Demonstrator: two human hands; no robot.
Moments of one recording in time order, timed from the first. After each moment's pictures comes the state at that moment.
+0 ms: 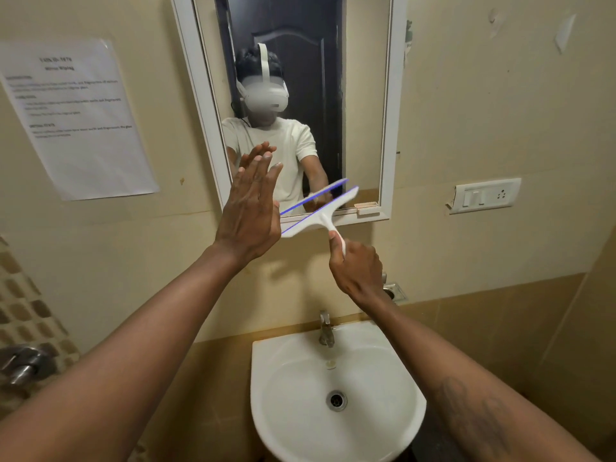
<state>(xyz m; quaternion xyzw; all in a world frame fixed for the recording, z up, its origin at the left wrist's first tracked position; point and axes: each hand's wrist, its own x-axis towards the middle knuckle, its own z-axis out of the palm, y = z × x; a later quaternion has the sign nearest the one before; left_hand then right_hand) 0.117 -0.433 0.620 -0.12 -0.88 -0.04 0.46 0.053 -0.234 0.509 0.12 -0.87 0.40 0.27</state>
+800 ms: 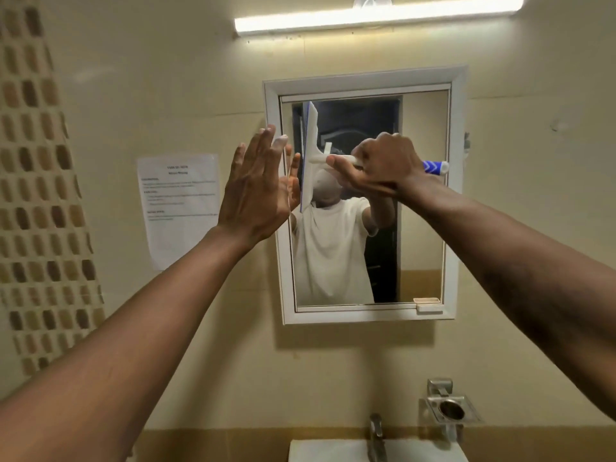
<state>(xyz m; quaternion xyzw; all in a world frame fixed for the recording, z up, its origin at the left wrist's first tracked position) 0.154 -0.477 0.797 -0.02 -0.83 0.04 0.56 0.005 -0.271 0.849 0.42 -0.73 0.15 0.52</state>
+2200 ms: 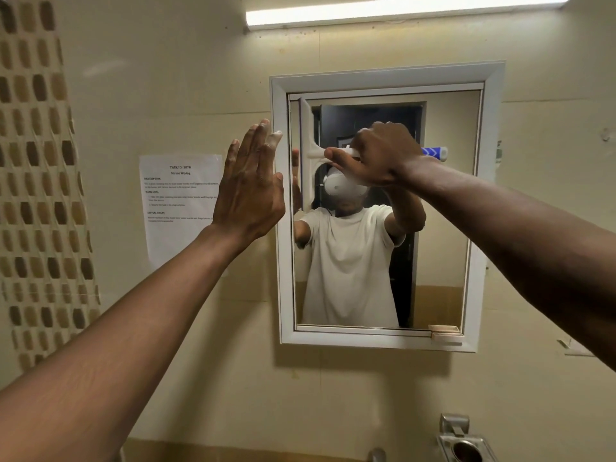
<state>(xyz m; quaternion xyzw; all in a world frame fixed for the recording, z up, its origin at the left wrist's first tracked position) 0.109 -0.509 0.805 0.02 -0.80 0.07 0.60 -0.039 -0.303 0.888 0.47 -0.73 0.07 0.48</state>
